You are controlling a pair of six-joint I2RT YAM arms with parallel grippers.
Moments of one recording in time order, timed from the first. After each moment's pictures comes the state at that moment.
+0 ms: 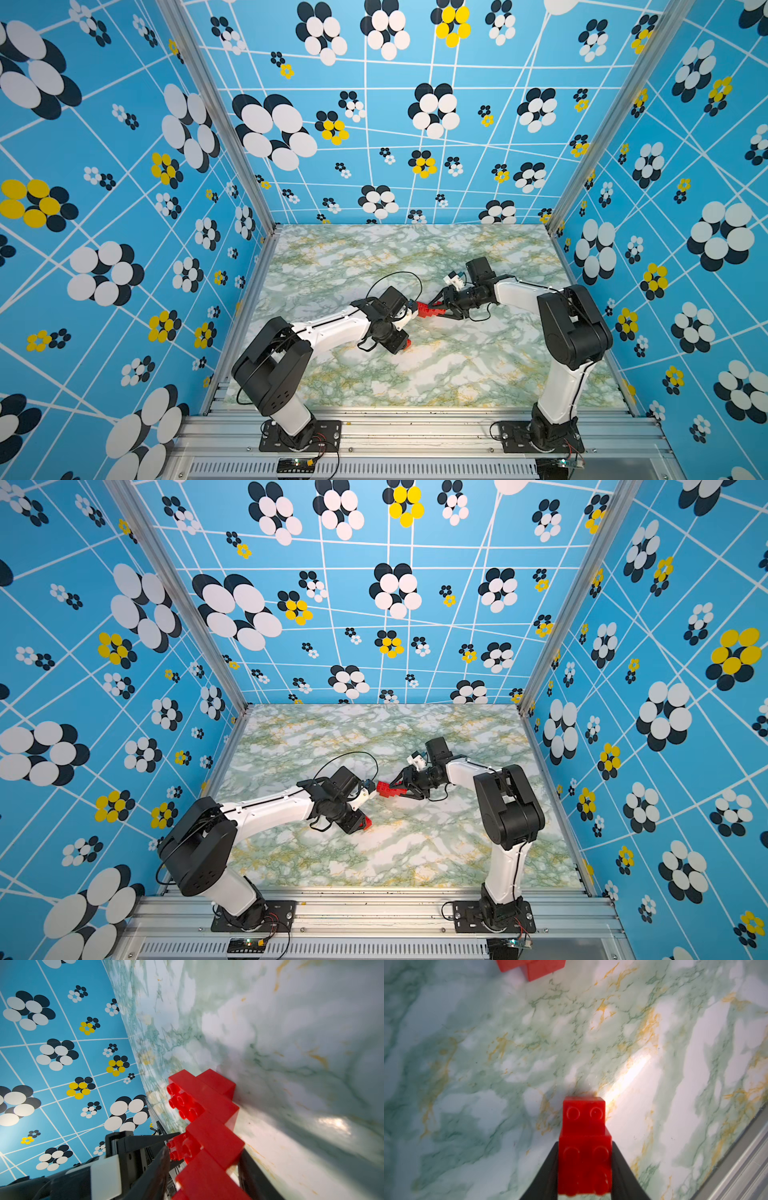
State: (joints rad) left arm -0.72 1.62 0.93 -0.50 0.20 -0.03; right arm 0.32 1.90 1.11 -0.34 -0.85 0.59
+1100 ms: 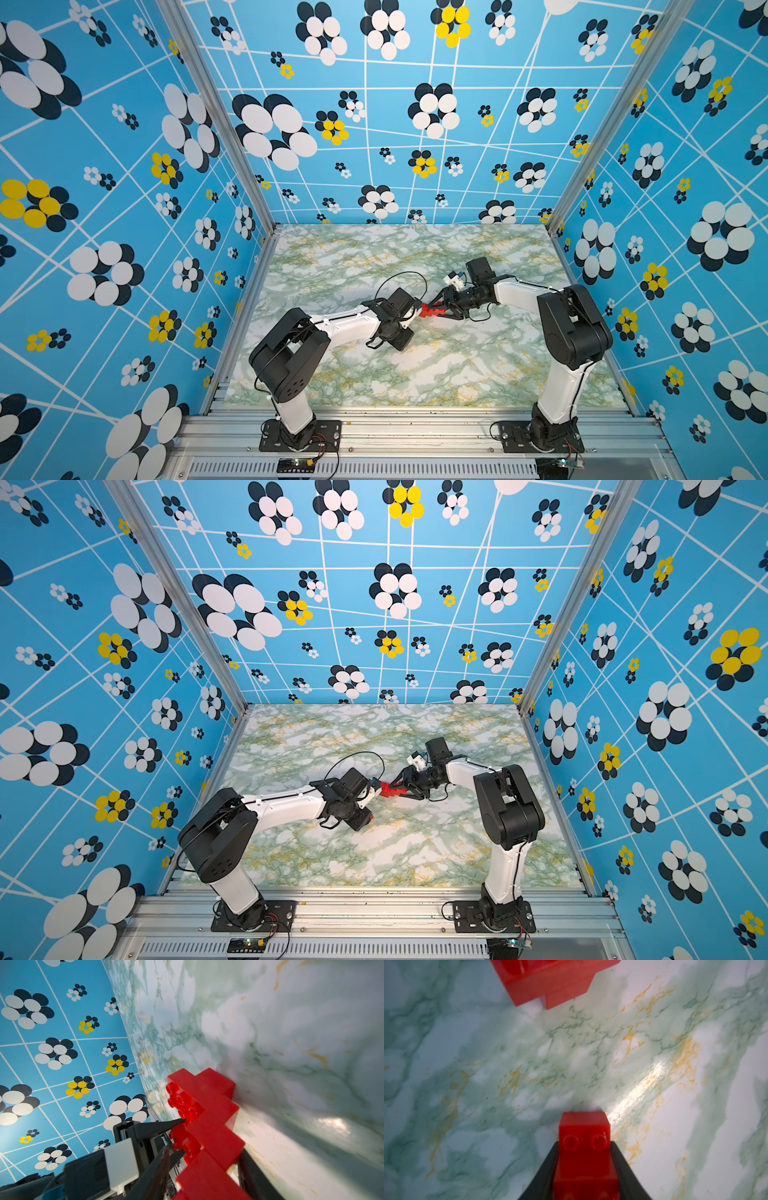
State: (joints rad) left arm -0.76 1.73 0.98 -0.42 0.10 -0.05; right arm 0.32 1.90 1.11 -0.36 -0.85 0.57
